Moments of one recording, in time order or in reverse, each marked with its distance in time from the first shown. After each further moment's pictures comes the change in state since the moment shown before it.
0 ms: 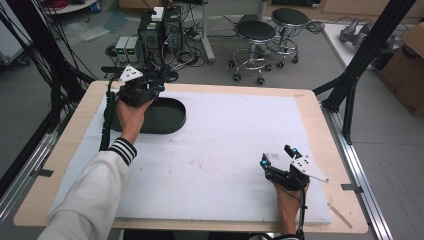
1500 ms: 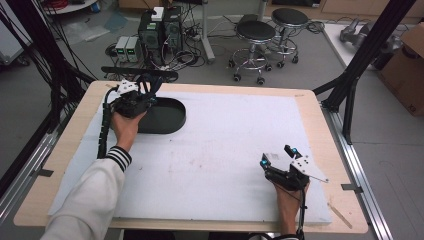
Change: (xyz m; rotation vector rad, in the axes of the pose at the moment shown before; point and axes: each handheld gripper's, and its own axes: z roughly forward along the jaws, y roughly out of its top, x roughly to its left) left arm 0.019 -0.045 -0.007 0.101 0.087 -0.026; right arm 0.000 0.000 0.000 -0.002 -0.004 -0.007
